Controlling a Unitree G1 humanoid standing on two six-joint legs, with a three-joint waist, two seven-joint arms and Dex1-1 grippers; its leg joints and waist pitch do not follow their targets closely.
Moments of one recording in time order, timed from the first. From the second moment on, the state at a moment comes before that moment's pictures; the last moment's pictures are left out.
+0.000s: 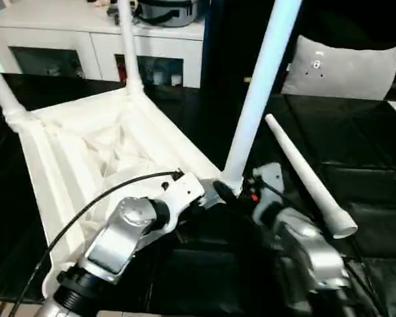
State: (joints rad) left arm -0.34 0.34 -0.37 -0.02 0.10 0.61 -0.76; right arm -0.19 -0.15 0.09 0.18 0.17 0.24 0.59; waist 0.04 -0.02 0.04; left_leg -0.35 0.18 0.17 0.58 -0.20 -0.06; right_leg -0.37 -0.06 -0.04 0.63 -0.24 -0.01
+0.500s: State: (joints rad) left arm -0.37 0.59 -0.42 0.05 0.05 0.28 -1.10; right arm -0.24 -0.46 0.15 0.14 0.19 0.14 1.02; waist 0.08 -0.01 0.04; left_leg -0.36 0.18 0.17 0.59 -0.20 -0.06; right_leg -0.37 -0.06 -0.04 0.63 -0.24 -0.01
